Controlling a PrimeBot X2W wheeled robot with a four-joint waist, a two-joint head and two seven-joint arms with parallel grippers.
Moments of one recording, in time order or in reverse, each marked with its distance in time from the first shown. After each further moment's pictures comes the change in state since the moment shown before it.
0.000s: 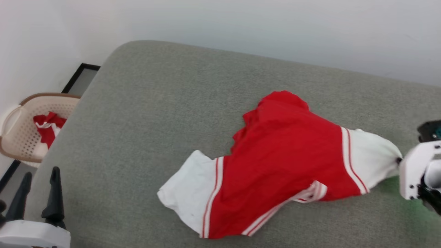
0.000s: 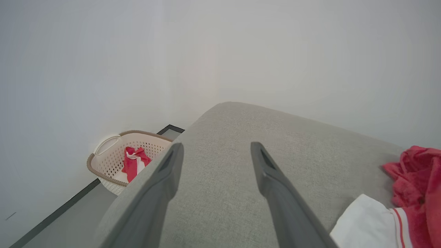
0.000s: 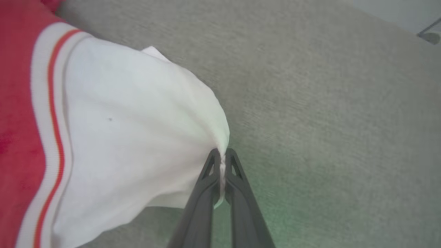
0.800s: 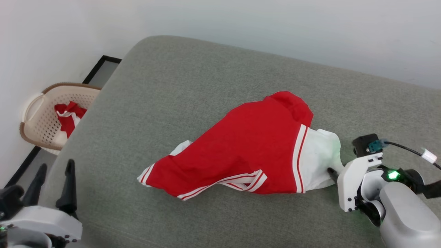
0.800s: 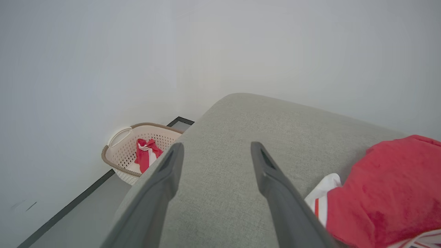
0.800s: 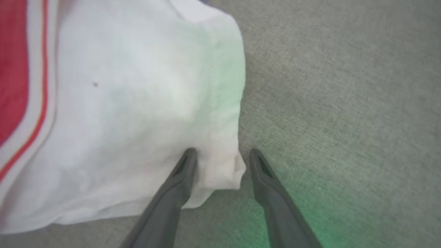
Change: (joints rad) left arm -0.090 0.096 -0.191 -0.003 -0.087 0.106 0.013; right arm 0.033 0.230 0.028 0.034 -0.096 -0.001 -0.089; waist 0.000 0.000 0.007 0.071
